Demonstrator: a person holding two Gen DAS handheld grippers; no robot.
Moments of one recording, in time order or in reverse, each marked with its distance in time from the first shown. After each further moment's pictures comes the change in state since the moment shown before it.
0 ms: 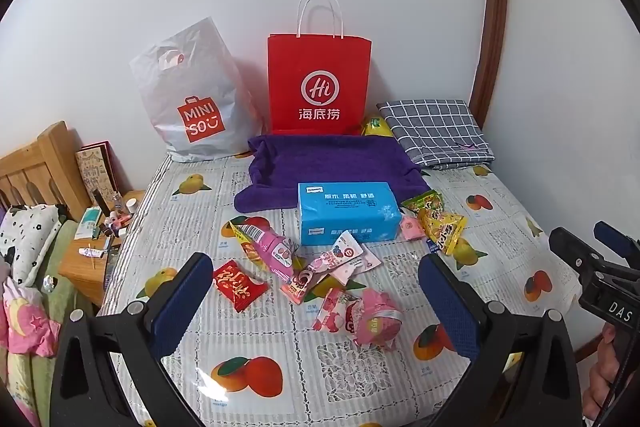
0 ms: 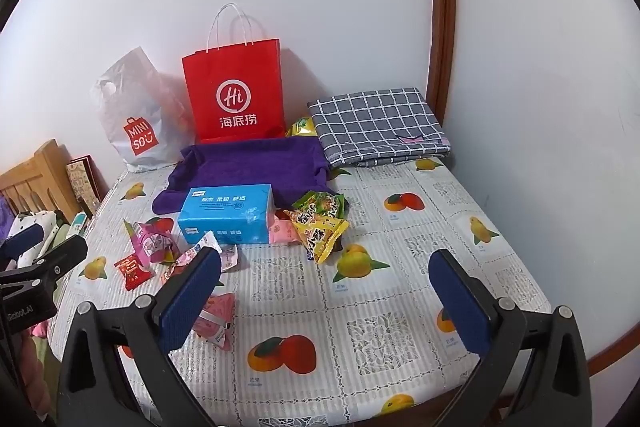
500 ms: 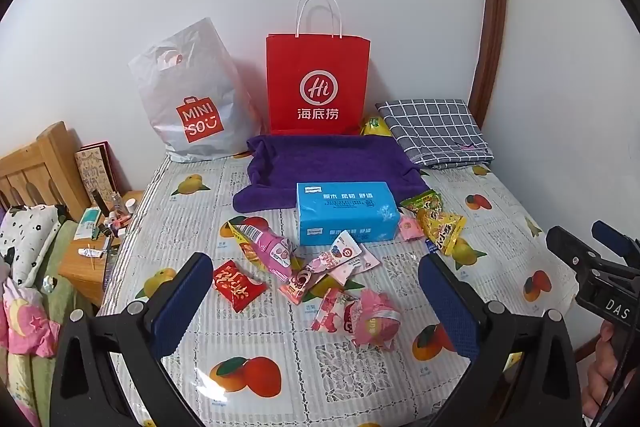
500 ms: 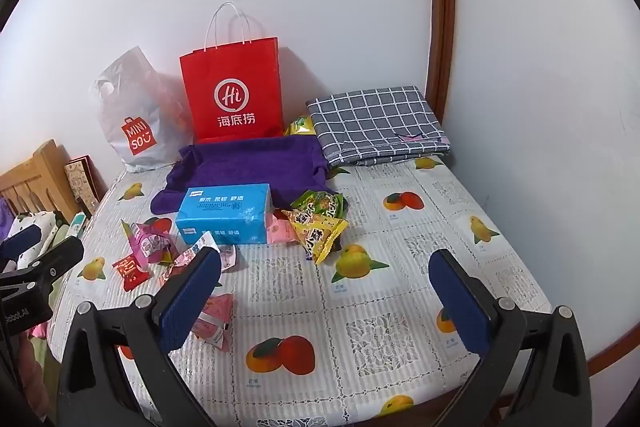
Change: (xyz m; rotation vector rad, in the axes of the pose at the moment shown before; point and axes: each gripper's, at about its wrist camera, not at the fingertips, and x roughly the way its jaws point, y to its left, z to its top) left arm 0.000 0.000 0.000 0.002 0.004 0.001; right arm 0.001 0.000 0.001 0.000 0.004 -0.003
